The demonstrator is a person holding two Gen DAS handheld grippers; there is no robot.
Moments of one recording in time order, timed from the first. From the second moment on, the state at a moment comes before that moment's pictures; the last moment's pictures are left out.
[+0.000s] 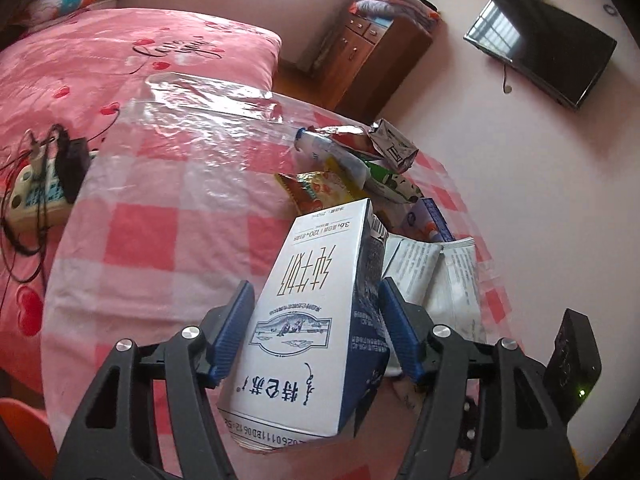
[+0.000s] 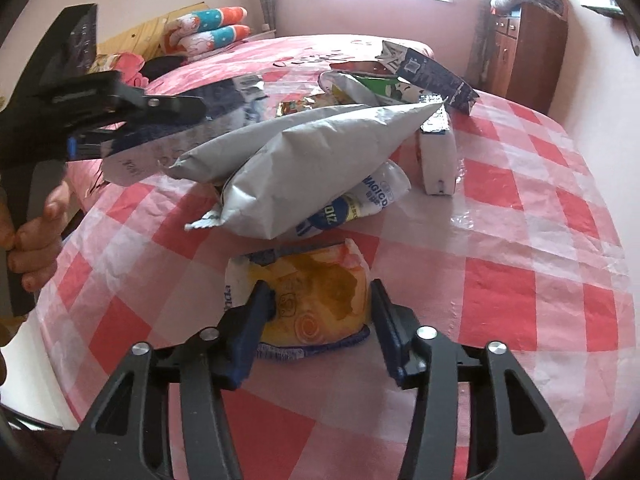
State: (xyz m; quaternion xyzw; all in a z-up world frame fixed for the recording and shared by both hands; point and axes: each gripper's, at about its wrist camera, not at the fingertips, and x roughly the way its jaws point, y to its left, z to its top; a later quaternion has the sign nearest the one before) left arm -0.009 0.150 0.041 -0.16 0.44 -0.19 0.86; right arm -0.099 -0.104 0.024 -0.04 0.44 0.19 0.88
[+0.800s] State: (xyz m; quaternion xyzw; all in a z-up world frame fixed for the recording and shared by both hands) left arm -0.099 0.171 0.045 -0.15 0.41 -0.16 0.89; right arm -0.159 -0.117 0.055 -0.01 0.39 0.18 0.90
